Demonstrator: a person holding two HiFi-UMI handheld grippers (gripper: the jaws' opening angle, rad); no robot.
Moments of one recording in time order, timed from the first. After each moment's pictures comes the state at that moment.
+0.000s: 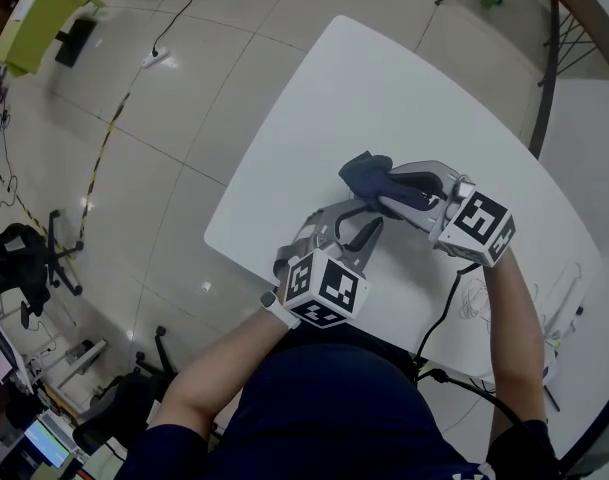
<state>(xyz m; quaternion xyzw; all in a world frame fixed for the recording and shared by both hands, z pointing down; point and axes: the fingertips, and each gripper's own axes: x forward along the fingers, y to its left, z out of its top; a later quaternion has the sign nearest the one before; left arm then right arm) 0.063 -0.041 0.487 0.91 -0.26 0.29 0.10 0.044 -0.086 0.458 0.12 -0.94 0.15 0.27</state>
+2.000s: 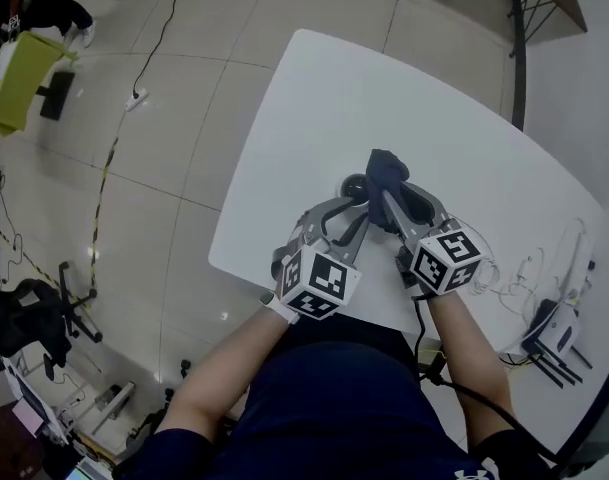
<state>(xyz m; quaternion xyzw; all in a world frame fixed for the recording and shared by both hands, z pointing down) 0.051 -0.038 0.496 0.92 -0.24 0.29 0.09 0.100 -0.073 0.487 0.50 -0.80 0.30 0.08</state>
